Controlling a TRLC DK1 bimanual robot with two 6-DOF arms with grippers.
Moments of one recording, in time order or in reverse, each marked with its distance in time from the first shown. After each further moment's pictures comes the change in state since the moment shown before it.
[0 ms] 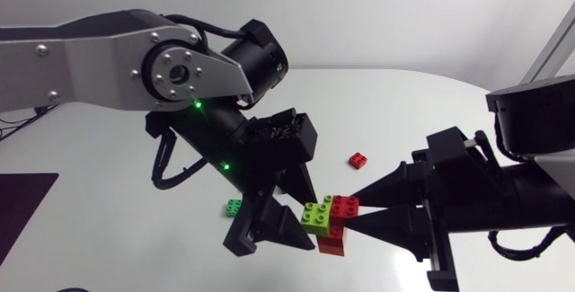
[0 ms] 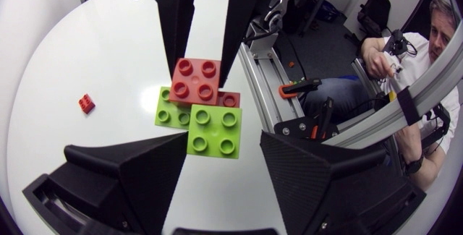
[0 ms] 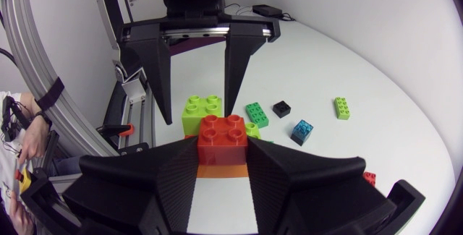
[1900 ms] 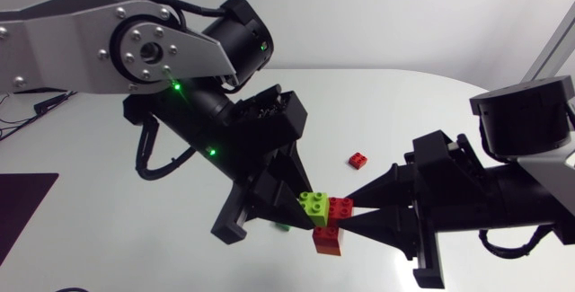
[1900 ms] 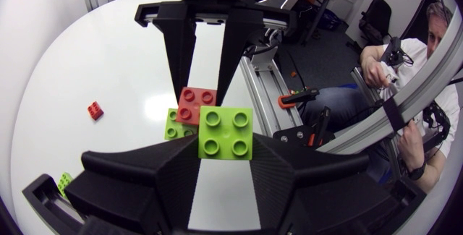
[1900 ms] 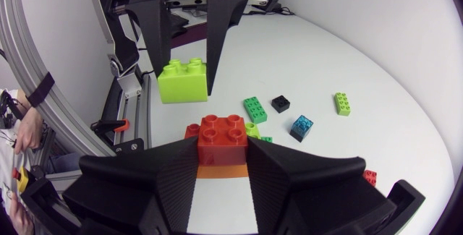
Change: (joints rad) left arm 0.036 -0.043 0.018 -0.015 0.037 -0.005; right arm 0.029 0.040 -0.006 0.027 0.045 0.000
